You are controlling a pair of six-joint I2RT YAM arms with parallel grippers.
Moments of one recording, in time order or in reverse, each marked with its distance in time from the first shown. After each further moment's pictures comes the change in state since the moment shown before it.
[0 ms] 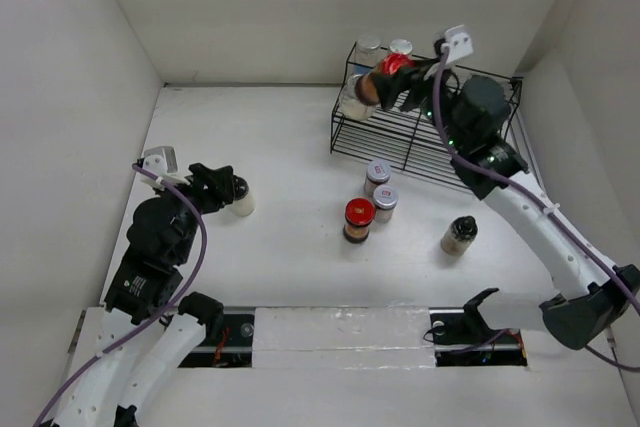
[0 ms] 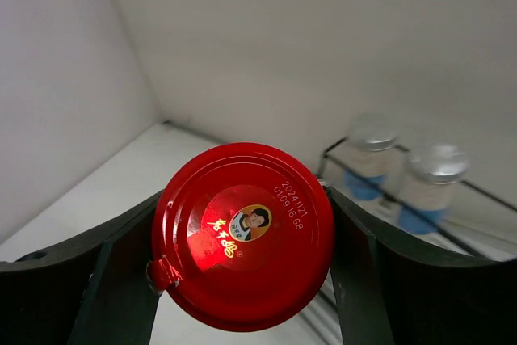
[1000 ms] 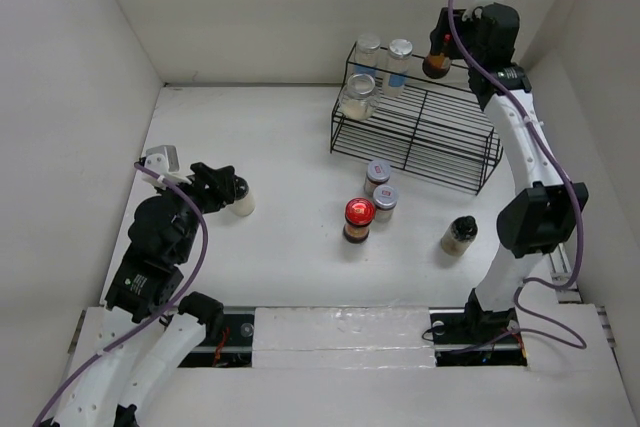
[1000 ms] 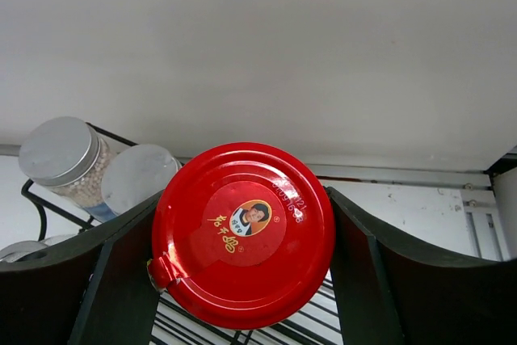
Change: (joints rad) left arm 0.000 0.007 0.000 0.000 0.011 0.000; right arm -0.486 0.555 0.584 -0.311 -0.016 -0.037
